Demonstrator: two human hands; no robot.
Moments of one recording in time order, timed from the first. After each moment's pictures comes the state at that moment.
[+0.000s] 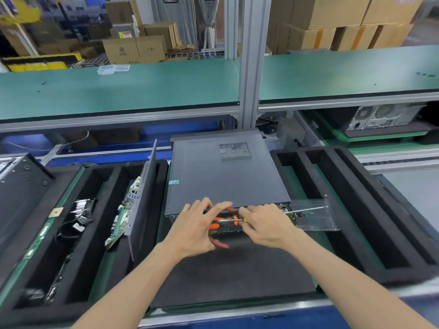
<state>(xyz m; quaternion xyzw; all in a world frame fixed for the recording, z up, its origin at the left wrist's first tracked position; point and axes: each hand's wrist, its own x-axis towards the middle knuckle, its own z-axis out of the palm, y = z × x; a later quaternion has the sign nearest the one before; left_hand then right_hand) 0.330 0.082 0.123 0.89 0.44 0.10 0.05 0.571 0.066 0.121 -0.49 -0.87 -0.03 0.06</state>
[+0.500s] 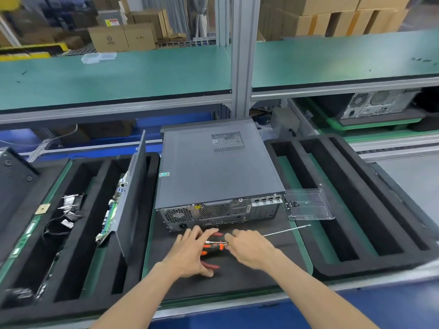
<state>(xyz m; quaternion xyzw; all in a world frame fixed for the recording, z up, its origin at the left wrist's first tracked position) 0.320 0.056 0.020 0.85 0.49 -0.08 0.18 0.542 0.032 0.040 -0.51 -0.85 0.10 -0.06</state>
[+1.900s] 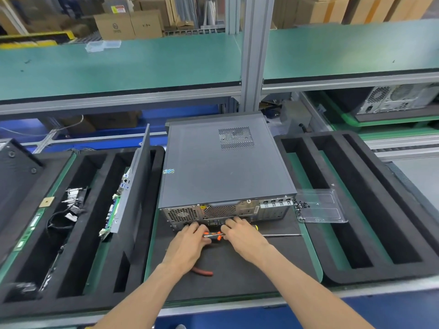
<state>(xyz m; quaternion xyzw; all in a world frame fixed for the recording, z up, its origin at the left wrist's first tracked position) 0.316 0.069 0.011 0.81 0.56 0.04 0.13 0.518 0.069 0.025 -0.49 -0.87 0.04 -0.05</state>
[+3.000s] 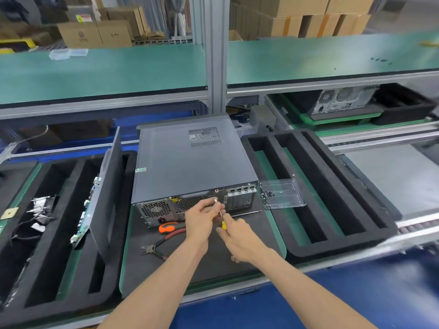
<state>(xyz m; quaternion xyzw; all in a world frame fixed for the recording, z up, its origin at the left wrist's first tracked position) 0.440 0.049 0.065 0.36 0.53 0.46 0.62 0.556 -0.007 0.081 -0.66 -0.66 0.34 0.14</state>
